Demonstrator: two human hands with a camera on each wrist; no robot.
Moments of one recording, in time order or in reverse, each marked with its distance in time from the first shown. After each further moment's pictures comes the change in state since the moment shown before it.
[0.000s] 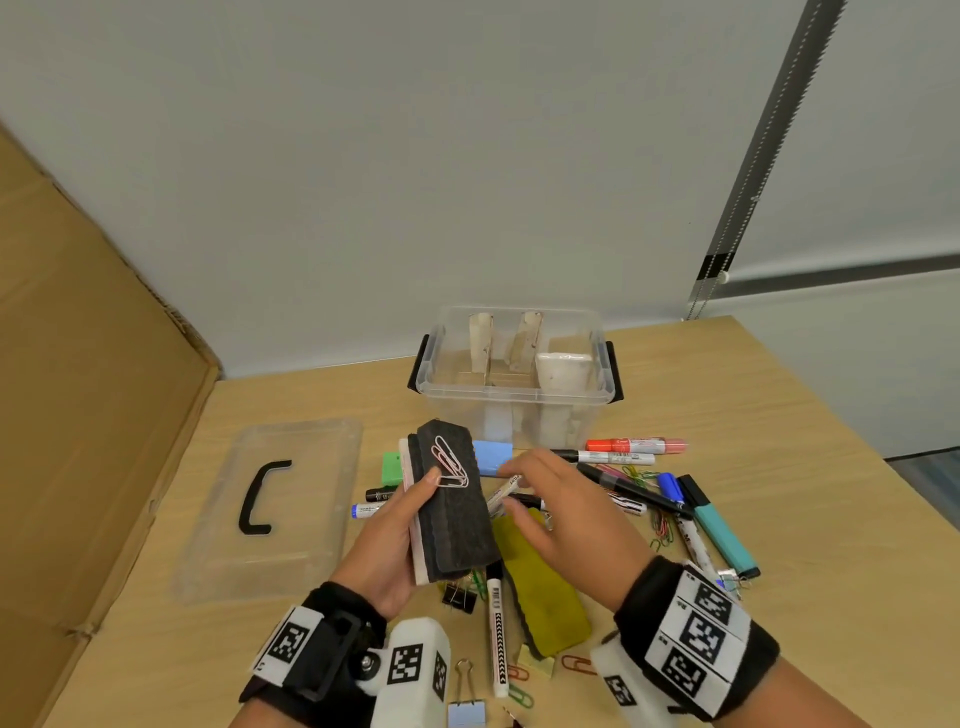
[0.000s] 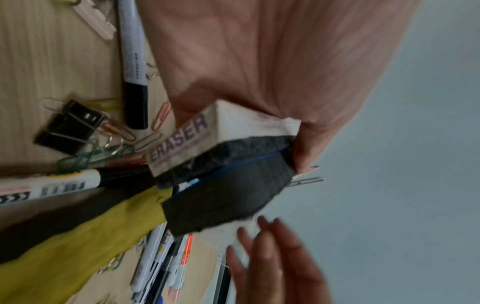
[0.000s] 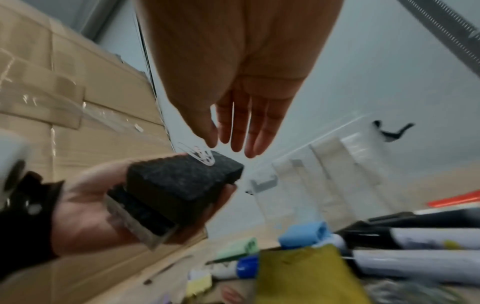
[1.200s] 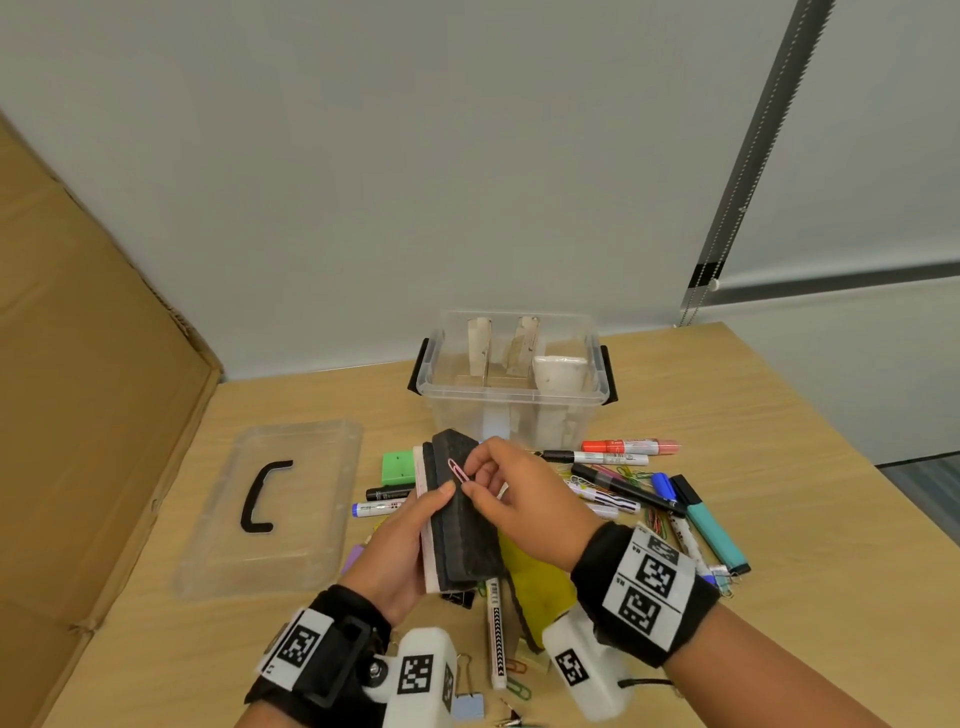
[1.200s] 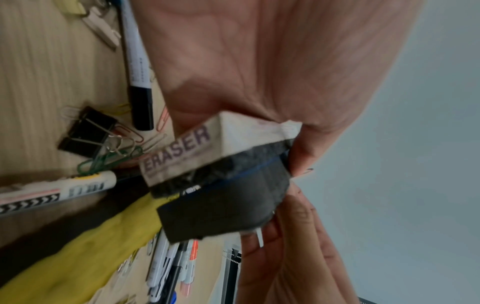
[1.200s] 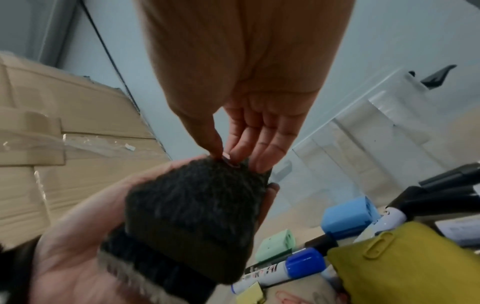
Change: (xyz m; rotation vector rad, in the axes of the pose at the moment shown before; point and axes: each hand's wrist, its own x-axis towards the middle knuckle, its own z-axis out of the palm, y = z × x) left_hand -0.009 -0.006 0.007 0.087 -0.018 -0.011; right_hand 0.028 -0.022 0.008 0.307 -0.063 0.107
